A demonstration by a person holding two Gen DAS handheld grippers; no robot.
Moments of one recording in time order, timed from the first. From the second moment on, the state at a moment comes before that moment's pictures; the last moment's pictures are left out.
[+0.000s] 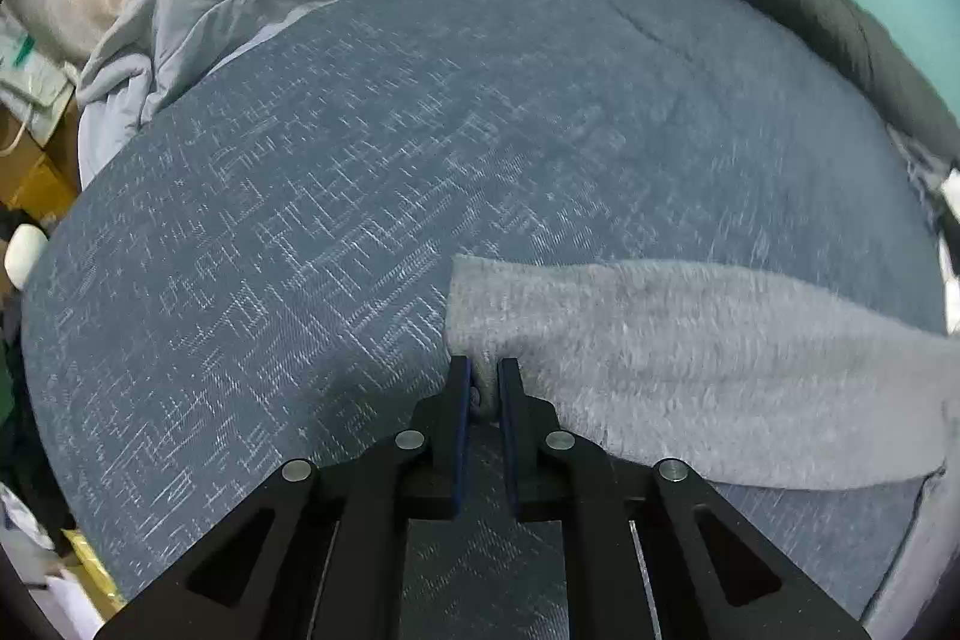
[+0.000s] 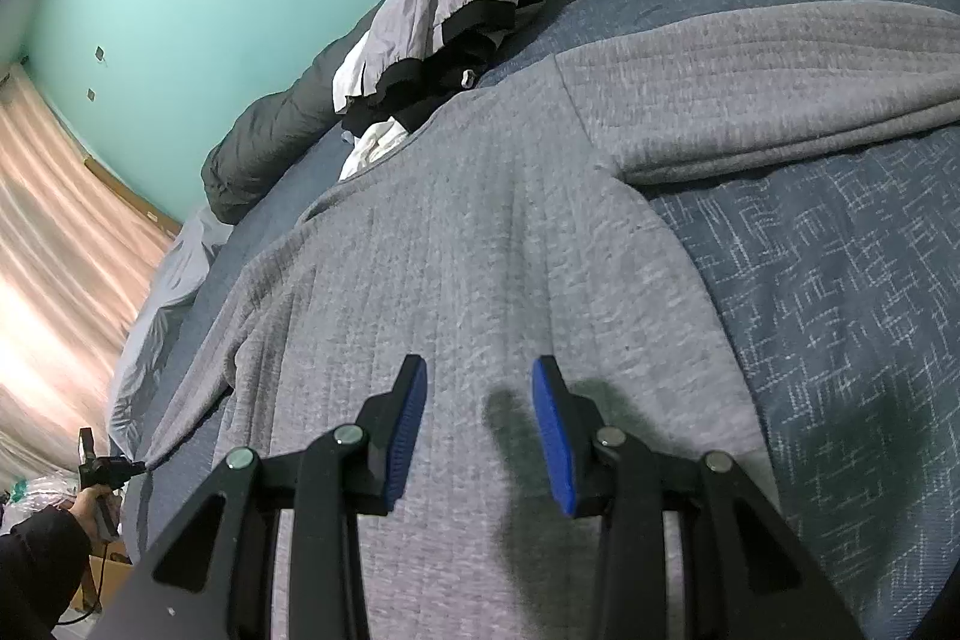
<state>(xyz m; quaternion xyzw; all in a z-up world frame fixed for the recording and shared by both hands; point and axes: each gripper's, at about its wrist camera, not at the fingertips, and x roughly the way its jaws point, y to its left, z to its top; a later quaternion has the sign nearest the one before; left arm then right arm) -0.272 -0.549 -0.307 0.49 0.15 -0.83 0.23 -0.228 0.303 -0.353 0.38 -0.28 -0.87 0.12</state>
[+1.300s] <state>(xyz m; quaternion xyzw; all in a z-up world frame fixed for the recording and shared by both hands) -0.559 -0.043 -0.320 0.51 -0.05 -0.85 -0.14 -0.231 0.366 -0.346 0.36 -0.32 -0.87 0.10</state>
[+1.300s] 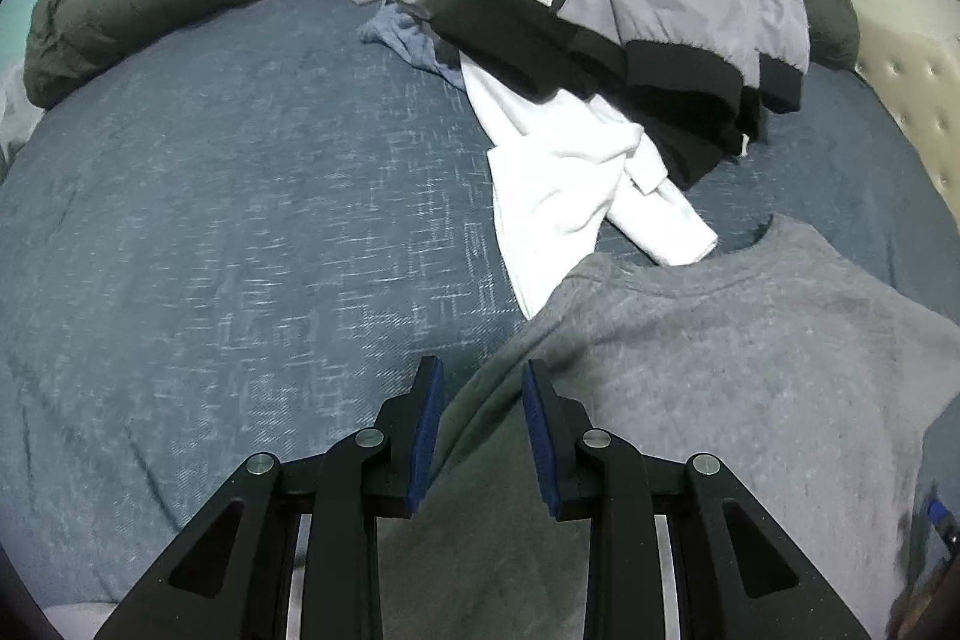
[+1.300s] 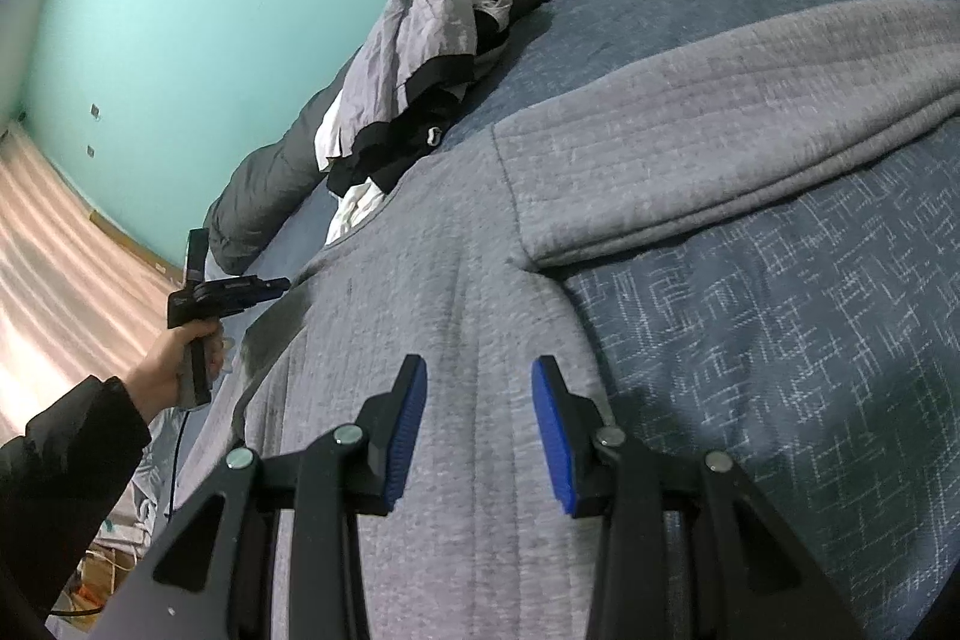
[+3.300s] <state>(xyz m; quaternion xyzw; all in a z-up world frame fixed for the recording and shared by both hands) -0.568 -0.061 -0.344 0.51 -0.11 -0.84 -0.12 -0.228 0.370 -0.349 0.36 -0.35 -0.86 0.10</state>
